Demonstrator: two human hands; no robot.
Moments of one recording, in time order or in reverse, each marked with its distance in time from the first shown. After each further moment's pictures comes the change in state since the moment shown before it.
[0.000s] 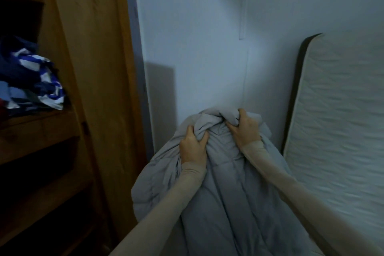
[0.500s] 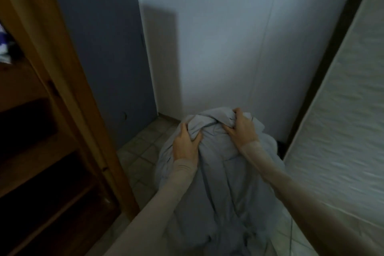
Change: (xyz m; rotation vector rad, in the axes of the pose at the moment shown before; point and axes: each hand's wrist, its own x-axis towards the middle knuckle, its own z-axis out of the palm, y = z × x) left_hand 0.045 -0.164 0.118 0.156 -0.105 -0.182; right_hand 0.023 0.173 0.114 -0.048 -0.389 0.192
